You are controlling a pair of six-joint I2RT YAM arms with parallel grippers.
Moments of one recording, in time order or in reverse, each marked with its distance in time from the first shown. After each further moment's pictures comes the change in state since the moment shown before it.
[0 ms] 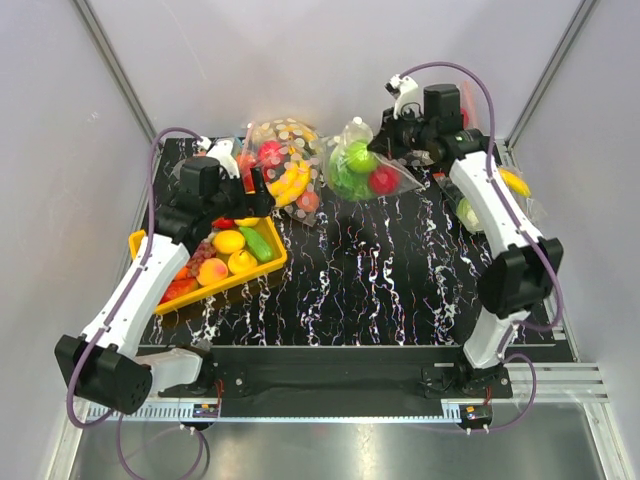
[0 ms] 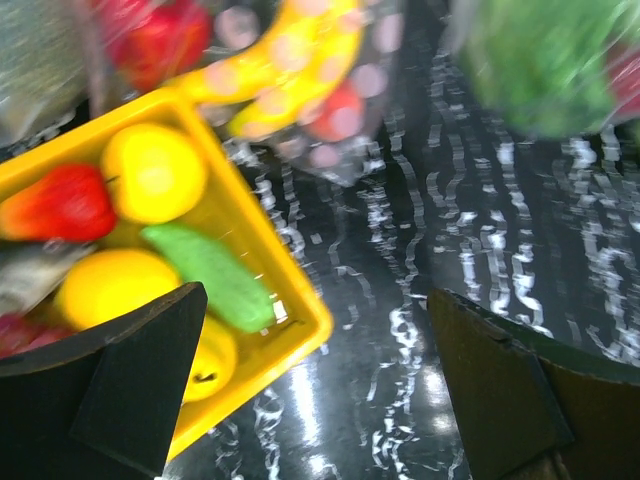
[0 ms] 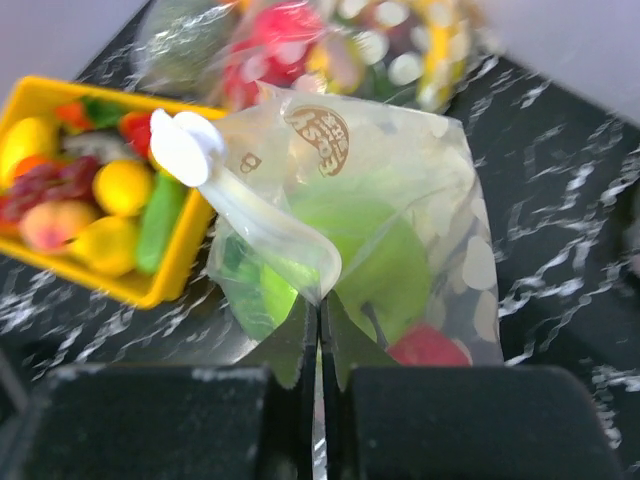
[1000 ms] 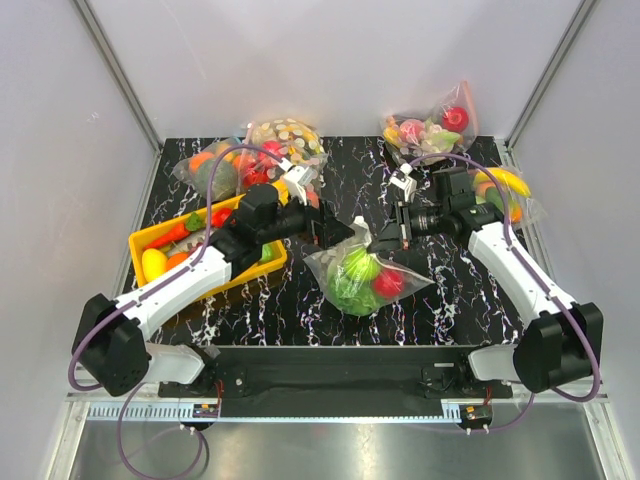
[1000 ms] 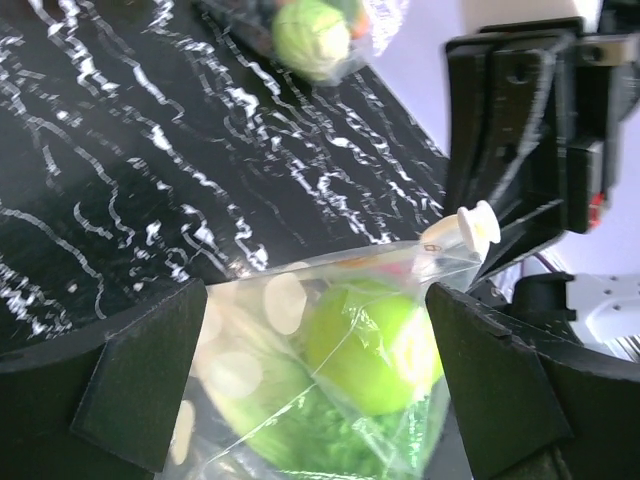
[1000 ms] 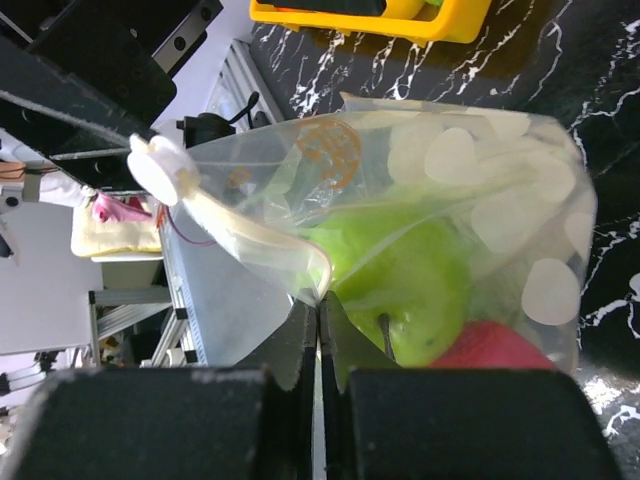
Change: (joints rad) left arm -0.351 0.096 -0.231 0.631 0.328 -0.167; right arm 0.006 -0.494 -0.763 -0.080 -0.519 0.266
